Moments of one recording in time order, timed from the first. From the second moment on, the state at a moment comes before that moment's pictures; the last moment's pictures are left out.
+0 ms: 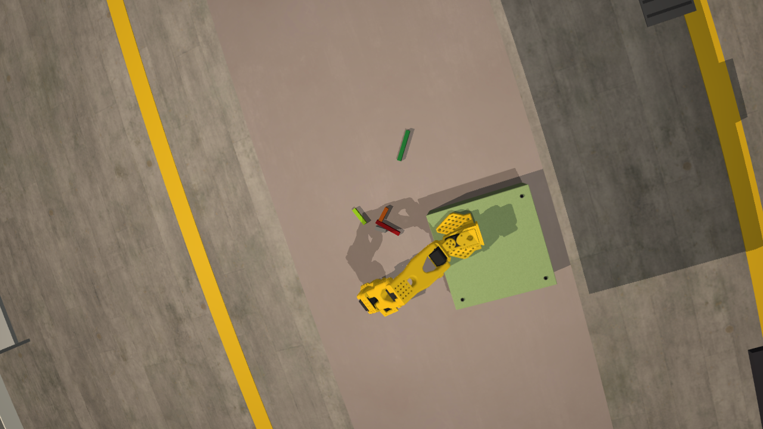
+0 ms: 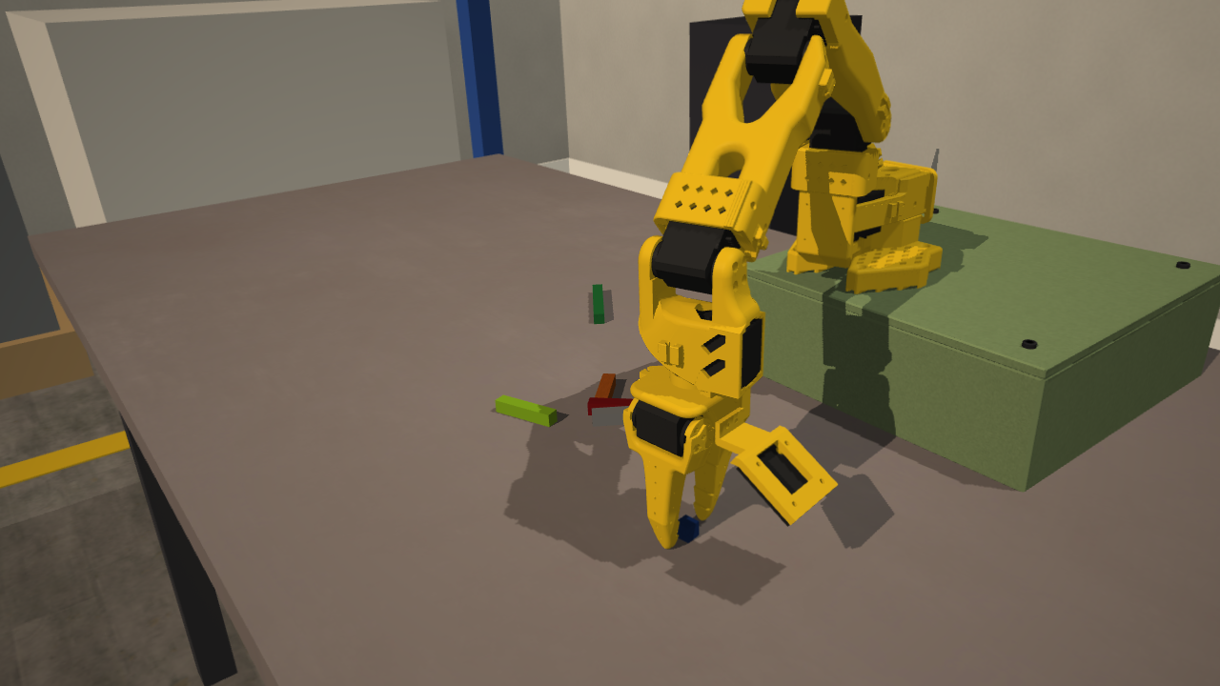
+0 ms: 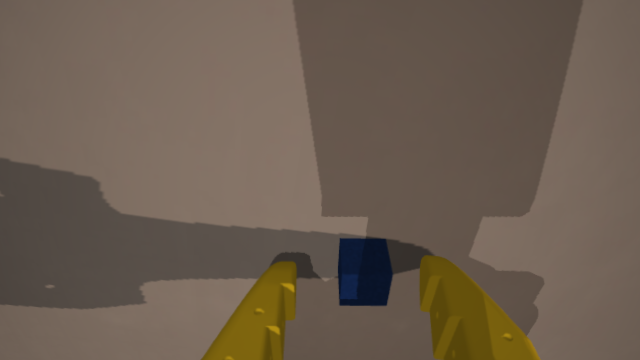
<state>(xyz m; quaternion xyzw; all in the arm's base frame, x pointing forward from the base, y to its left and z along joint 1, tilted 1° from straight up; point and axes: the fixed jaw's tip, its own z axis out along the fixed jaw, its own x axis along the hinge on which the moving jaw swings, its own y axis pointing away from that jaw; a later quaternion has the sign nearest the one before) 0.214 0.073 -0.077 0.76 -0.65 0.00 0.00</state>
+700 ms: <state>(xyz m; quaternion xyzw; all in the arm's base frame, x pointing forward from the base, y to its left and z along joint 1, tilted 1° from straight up) 0.218 0.075 -0.062 0.76 -0.65 0.00 -0.01</state>
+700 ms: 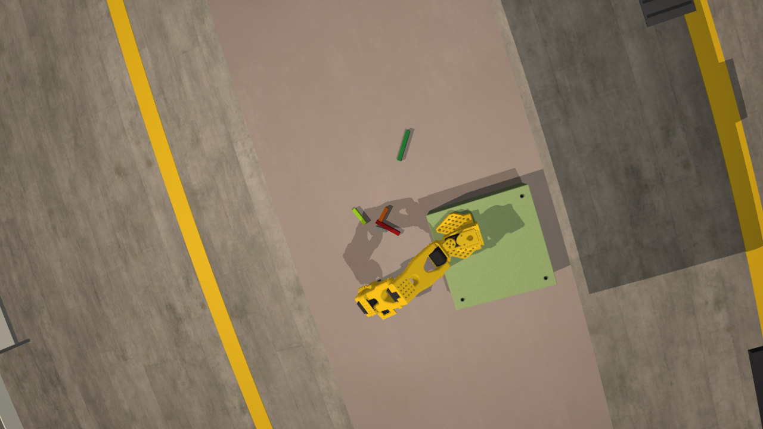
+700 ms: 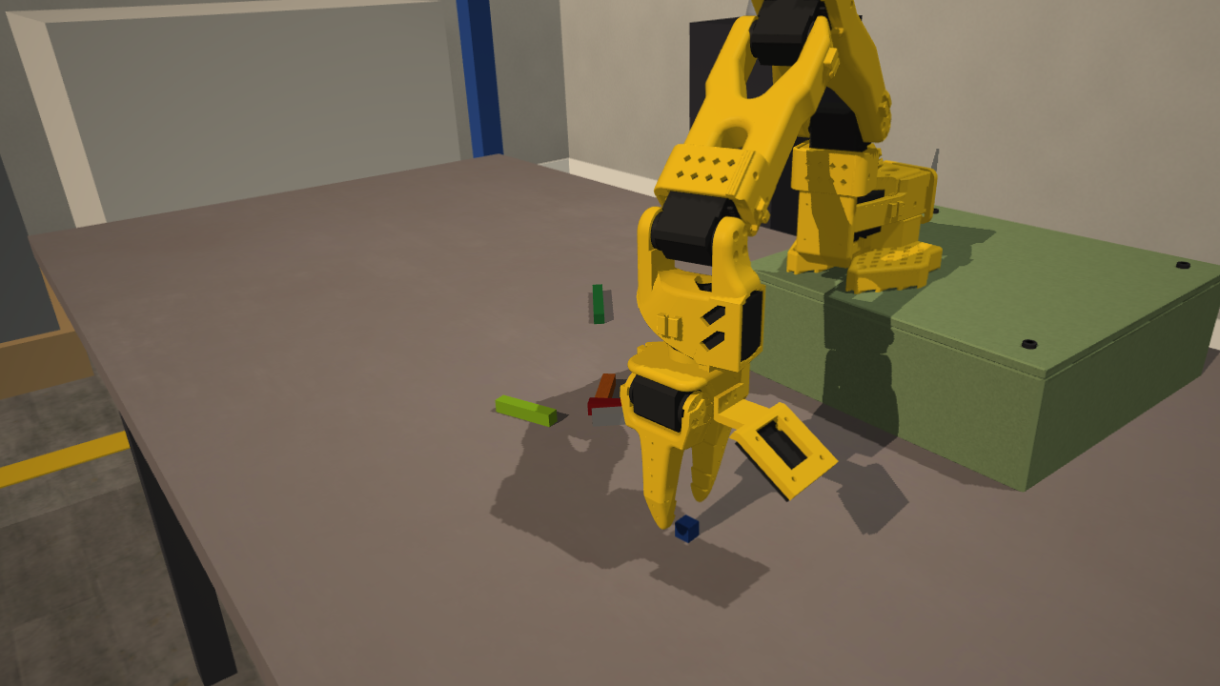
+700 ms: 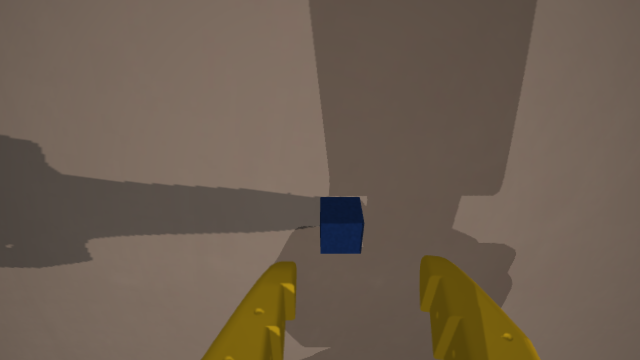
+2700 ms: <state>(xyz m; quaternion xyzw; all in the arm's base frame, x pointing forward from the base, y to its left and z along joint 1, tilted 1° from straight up) 0.218 0.075 -0.028 0.76 -0.65 0.00 0.00</state>
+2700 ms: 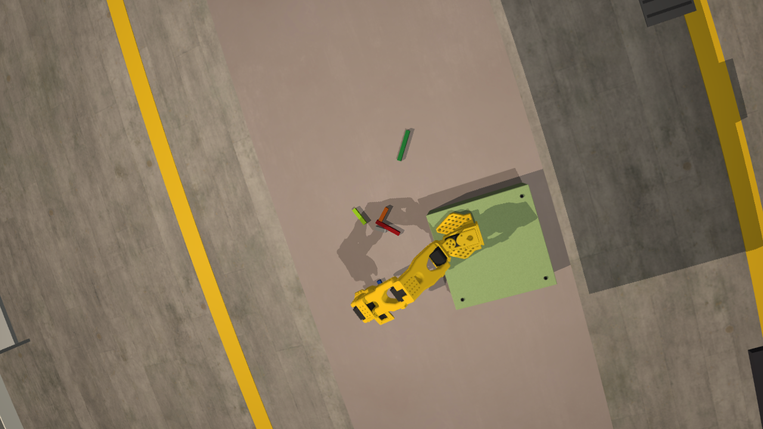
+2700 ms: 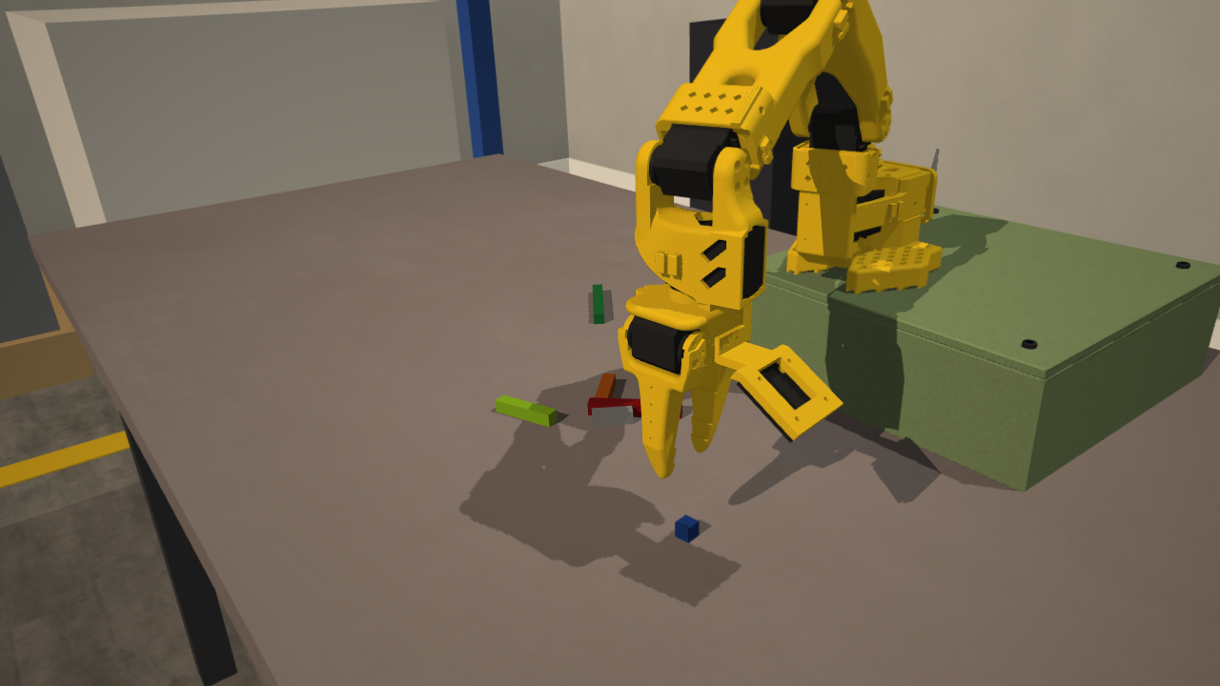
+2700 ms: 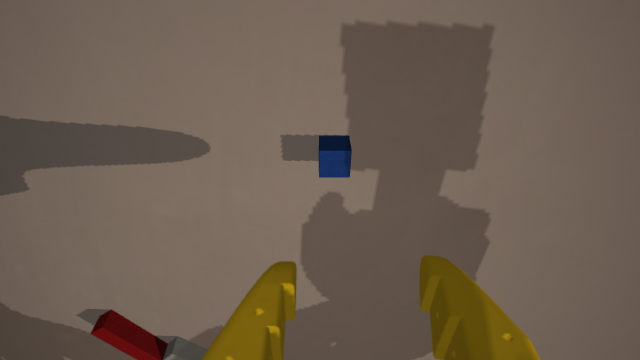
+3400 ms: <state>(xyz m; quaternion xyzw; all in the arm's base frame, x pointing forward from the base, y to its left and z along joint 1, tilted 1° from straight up) 0.210 0.056 -0.027 0.78 -0.62 -0.01 0.01</state>
